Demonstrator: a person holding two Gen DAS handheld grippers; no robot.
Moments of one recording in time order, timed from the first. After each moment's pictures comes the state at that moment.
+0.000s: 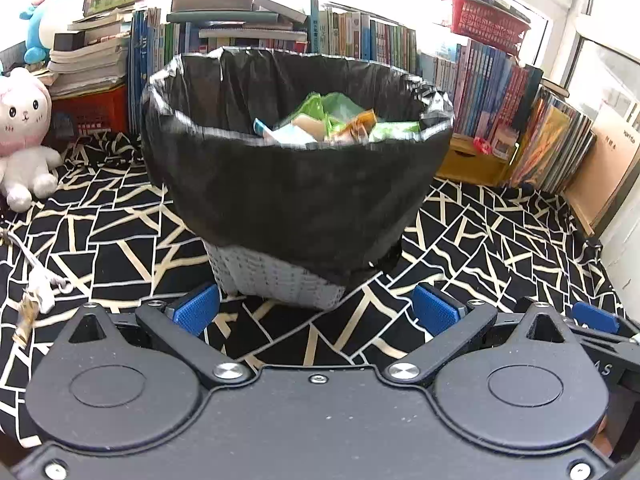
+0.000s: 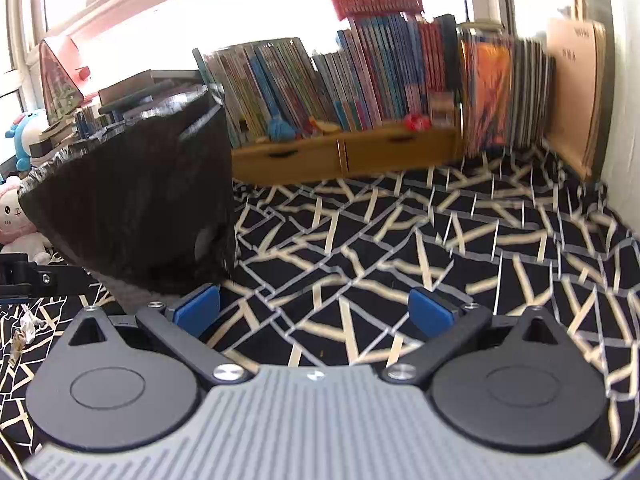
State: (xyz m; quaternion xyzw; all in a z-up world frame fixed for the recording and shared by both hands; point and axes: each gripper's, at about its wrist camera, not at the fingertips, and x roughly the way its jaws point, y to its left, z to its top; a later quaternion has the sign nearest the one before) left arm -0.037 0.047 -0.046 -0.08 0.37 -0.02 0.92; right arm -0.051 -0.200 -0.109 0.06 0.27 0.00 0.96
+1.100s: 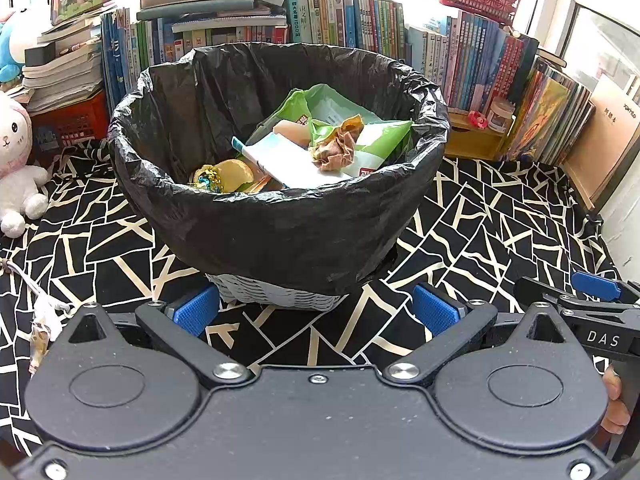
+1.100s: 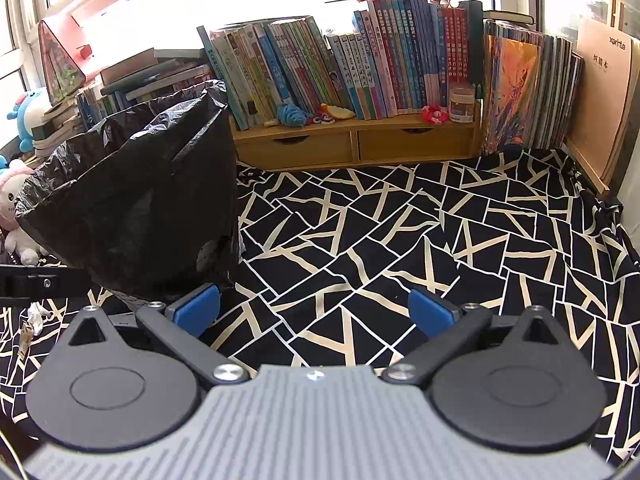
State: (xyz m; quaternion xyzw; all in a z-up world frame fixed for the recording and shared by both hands) left arm -0.001 0.039 -0.025 -0.04 0.42 -0.04 0.91; right arm -0.010 -0.207 -0.081 0.05 0.33 0.03 0.94
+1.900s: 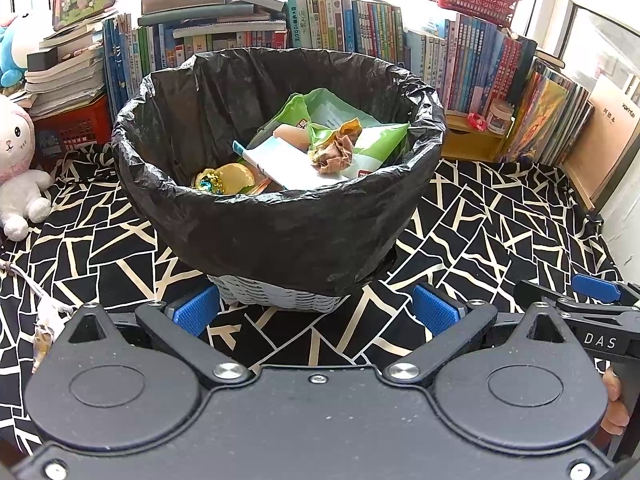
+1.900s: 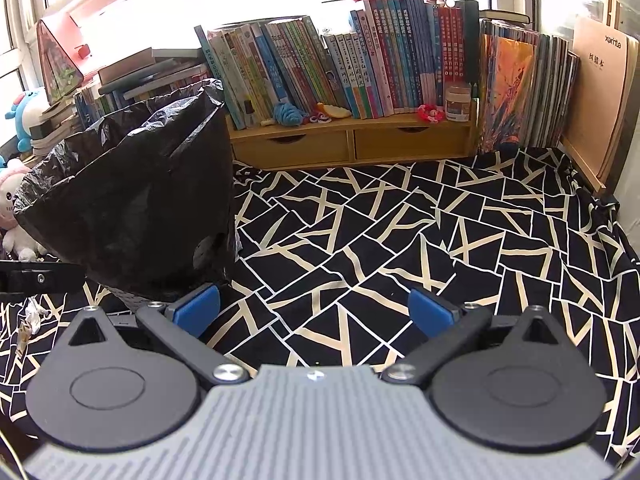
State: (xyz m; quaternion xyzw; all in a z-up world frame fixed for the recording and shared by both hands) left arm -0.005 0.037 -0.021 -0.04 0.41 -0.04 0.91; right arm -0.012 -0.209 -0.082 0.05 0.33 0.02 0.94
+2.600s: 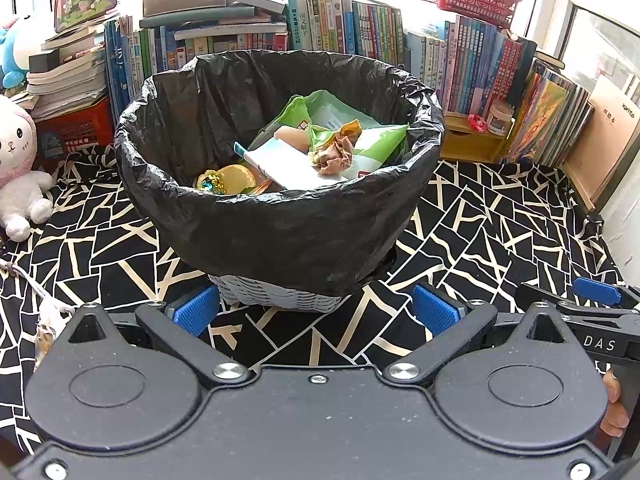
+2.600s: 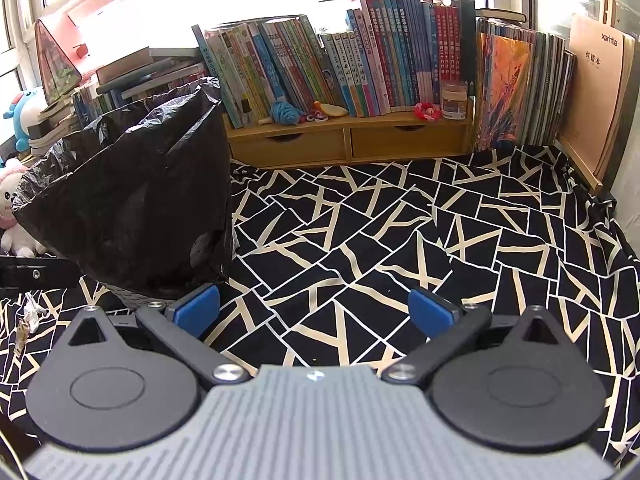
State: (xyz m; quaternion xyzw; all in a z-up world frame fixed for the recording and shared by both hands) left arm -0.007 0.038 -0.020 -0.03 0.41 -0.04 0.91; right arm -0.015 -0.212 -0.083 0.05 0.33 0.02 0.94
